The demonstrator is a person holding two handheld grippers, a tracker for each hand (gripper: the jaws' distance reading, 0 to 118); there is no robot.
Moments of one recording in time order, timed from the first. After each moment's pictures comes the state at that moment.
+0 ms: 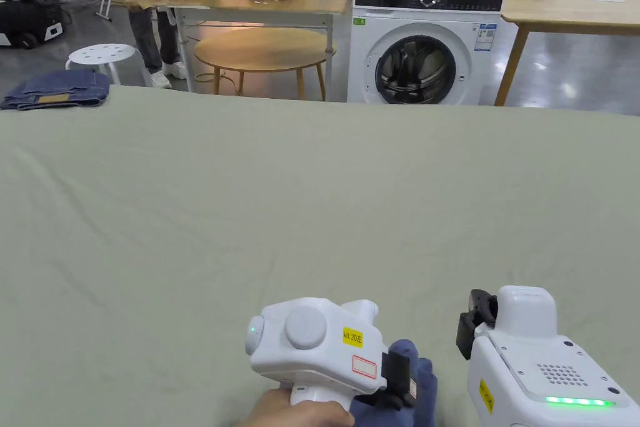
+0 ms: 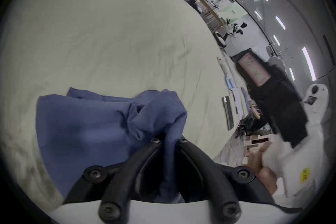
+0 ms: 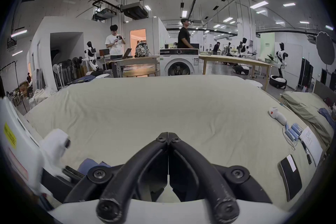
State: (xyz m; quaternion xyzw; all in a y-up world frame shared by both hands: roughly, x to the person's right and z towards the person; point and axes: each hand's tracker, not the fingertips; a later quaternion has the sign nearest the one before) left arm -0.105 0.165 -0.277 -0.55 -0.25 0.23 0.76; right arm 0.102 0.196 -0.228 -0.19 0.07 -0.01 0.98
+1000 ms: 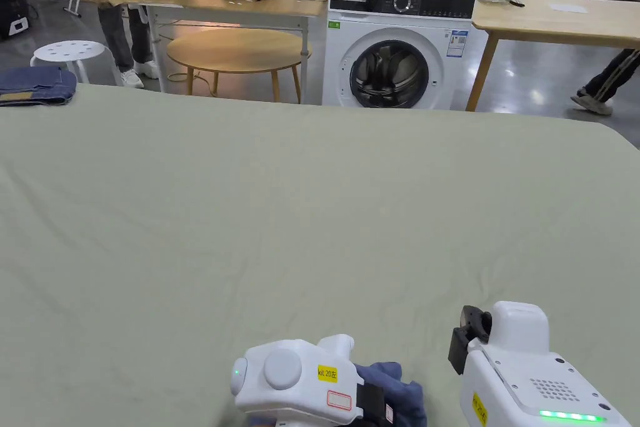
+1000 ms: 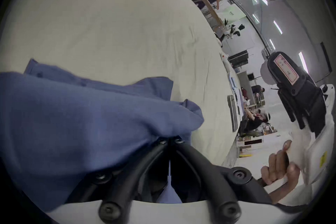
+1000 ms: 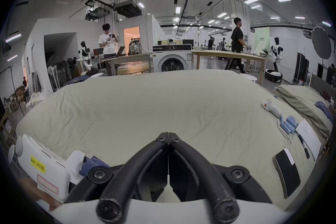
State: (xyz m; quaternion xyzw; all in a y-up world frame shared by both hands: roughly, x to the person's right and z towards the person) left arm -0.102 0.097 -0.284 -0.53 -0.28 0.27 0.75; right arm 0.126 0.189 -0.224 -0.21 0.05 -0.02 0.98
